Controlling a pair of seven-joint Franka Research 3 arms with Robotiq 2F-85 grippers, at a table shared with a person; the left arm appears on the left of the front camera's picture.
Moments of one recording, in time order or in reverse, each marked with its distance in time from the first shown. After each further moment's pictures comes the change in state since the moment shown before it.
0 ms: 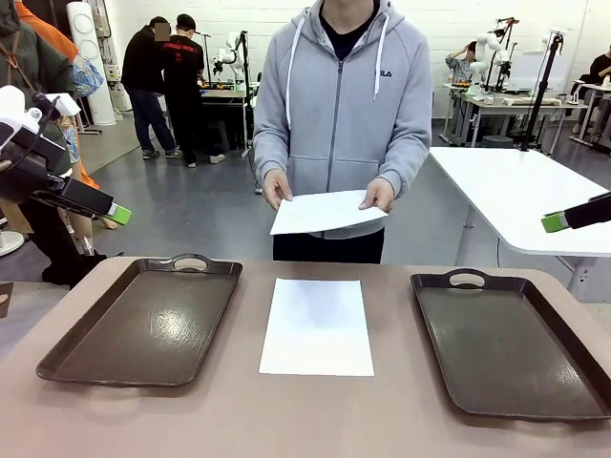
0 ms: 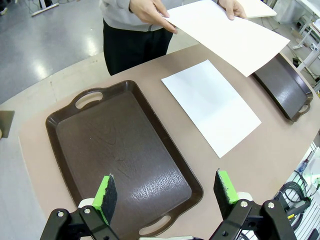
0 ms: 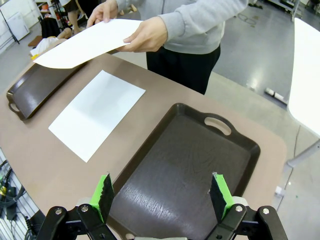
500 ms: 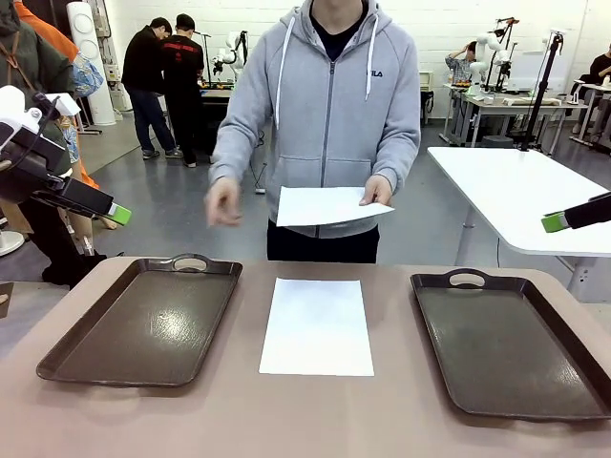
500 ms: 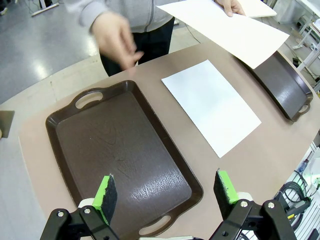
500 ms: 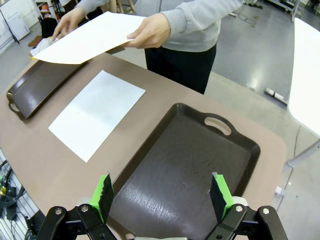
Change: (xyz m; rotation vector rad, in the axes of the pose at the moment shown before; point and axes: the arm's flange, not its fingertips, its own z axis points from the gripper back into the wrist) left arm 0.000 0.000 0.000 0.000 0.000 0.000; right arm 0.000 0.000 0.000 0.000 0.000 0.000
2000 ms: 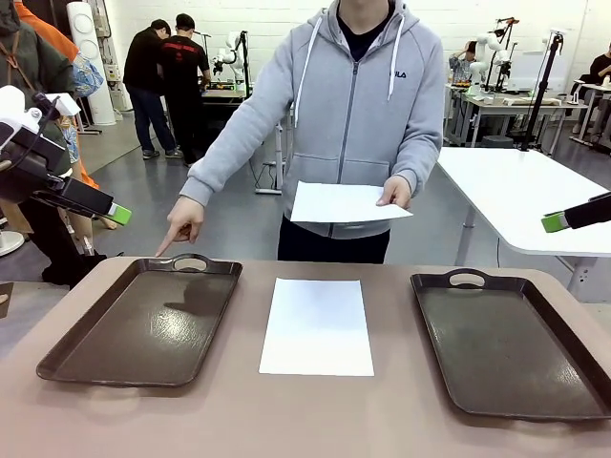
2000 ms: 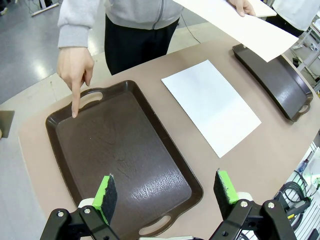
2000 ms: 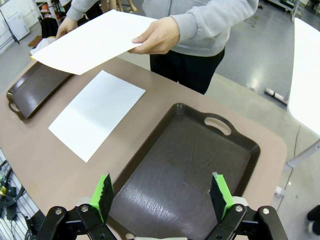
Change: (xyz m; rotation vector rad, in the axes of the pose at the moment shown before) left arm 0.000 0.000 0.000 0.000 0.000 0.000; right arm 0.000 0.000 0.000 0.000 0.000 0.000
